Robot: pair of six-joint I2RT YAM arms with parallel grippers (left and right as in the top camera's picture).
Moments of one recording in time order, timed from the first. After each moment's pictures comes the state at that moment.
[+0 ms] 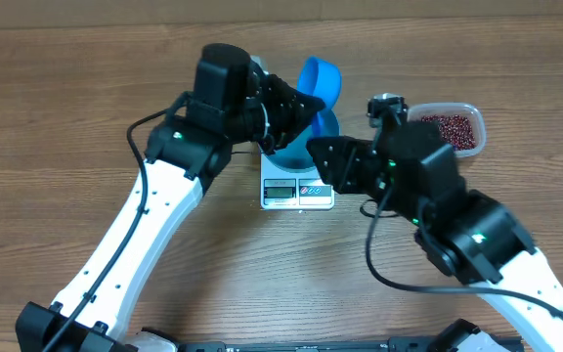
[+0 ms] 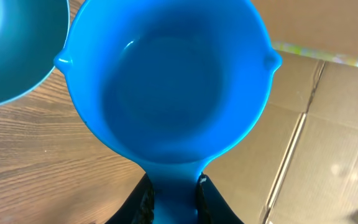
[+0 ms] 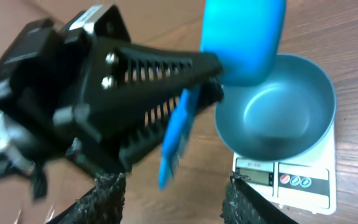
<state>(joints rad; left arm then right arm) -0.42 1.53 1.39 -0.44 0.58 -1.37 0.62 1.15 1.20 -0.58 -0.07 0.75</state>
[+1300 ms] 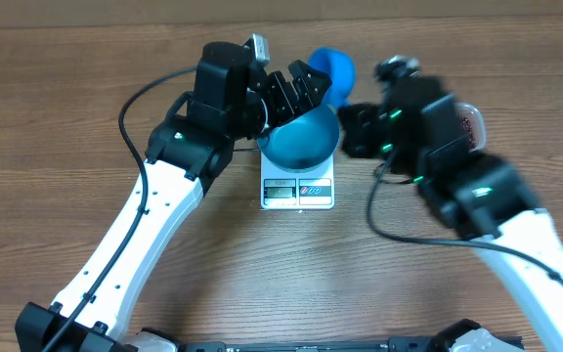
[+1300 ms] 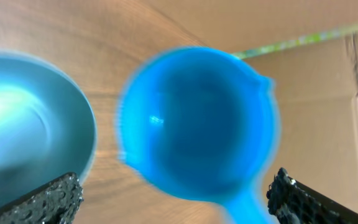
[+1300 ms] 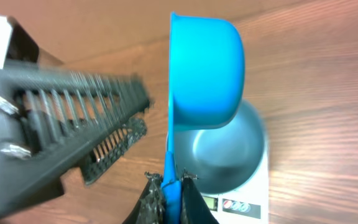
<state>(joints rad) -0.42 1.53 1.39 -0.39 0.41 -0.93 0.49 1.29 1.41 -0.74 -0.04 0.57</state>
